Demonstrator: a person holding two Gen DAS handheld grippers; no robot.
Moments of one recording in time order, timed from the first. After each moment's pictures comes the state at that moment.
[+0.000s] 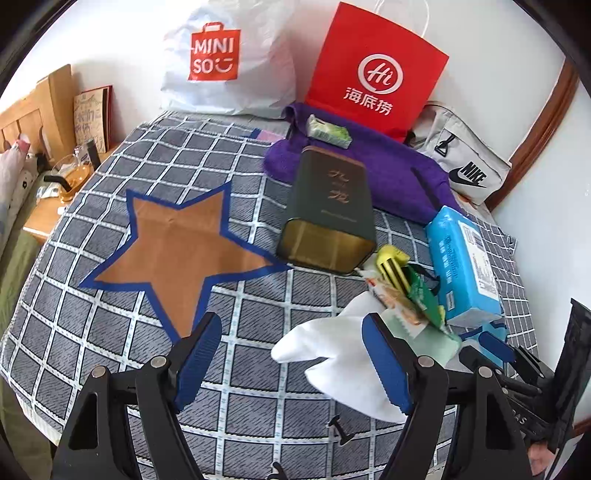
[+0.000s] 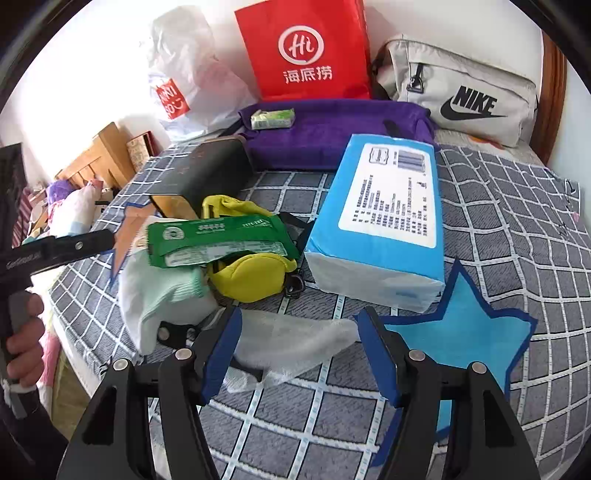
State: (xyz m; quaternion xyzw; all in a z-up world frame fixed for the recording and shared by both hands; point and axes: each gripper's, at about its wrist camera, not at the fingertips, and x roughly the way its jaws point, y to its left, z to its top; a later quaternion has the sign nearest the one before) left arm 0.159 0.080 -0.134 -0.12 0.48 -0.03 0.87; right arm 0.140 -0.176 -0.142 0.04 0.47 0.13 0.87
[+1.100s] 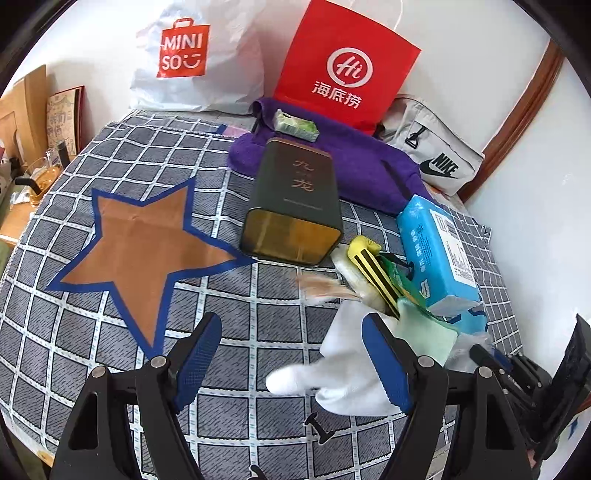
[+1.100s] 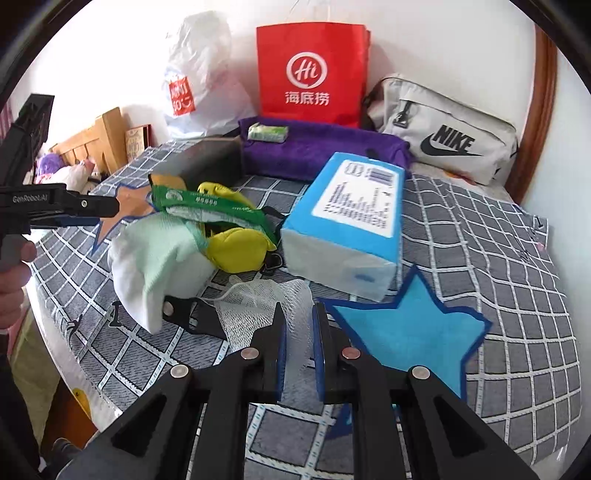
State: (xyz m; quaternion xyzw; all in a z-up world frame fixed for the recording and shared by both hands) left arm 0.159 0.065 -0.140 -0.12 0.47 -0.09 0.87; right arm 0.094 -0.190 -0.132 -0.04 0.41 0.10 0.90
